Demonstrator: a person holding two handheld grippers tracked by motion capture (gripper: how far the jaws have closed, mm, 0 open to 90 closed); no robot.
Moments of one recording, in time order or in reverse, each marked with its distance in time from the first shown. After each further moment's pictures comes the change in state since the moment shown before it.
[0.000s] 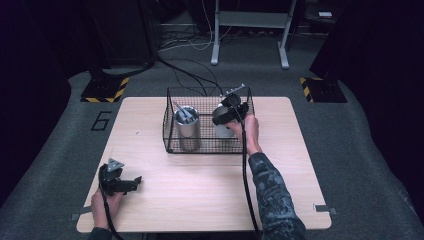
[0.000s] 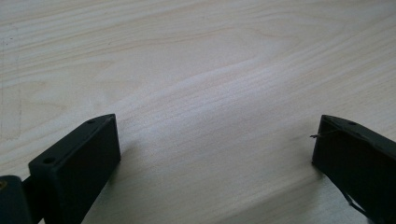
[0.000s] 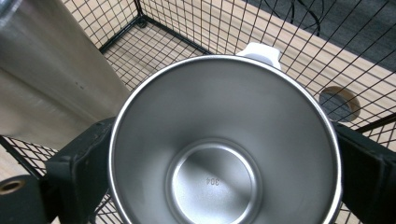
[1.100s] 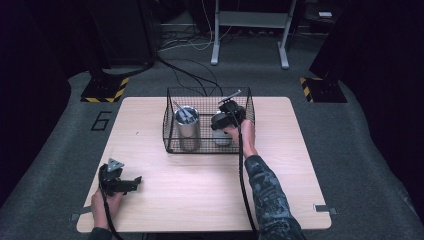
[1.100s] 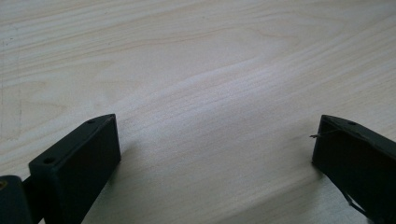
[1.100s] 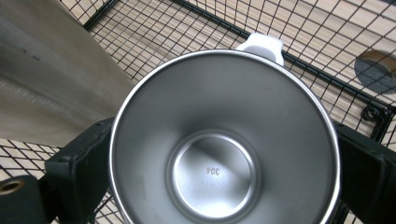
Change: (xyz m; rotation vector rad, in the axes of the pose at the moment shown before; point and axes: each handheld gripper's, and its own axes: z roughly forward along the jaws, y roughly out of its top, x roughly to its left) left arm 0.000 0.000 0.000 0.000 0.000 0.000; right arm 0.000 -0.013 0.031 0.090 0.030 0.069
